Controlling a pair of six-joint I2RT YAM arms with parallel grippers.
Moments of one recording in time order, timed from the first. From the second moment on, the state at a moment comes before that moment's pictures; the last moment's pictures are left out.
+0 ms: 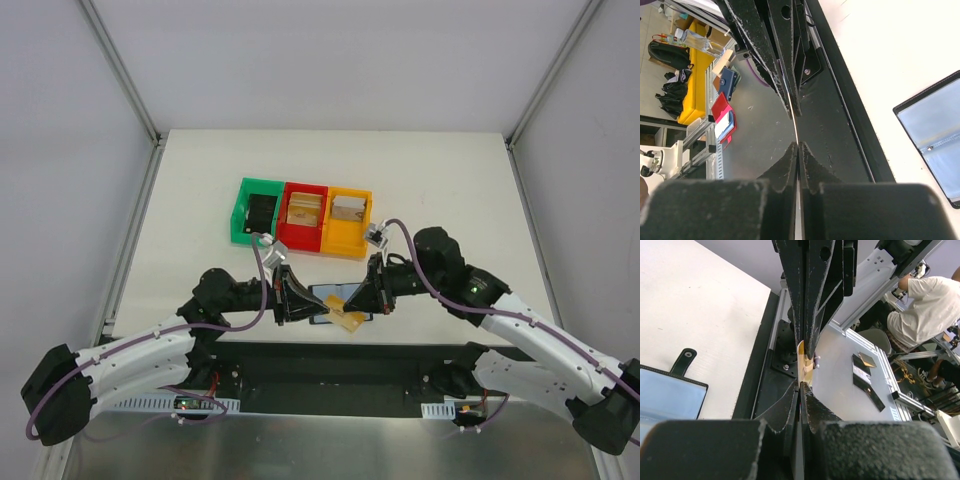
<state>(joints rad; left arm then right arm) -0.84 0.79 0.27 0.63 0.67 -0.71 0.81 0.88 0.76 -0.32 -0.72 0.45</state>
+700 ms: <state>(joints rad) -0.80 0.19 0.36 -0.04 0.19 -0.57 0.62 1.22 1.14 -0.37 -0.53 0.12</state>
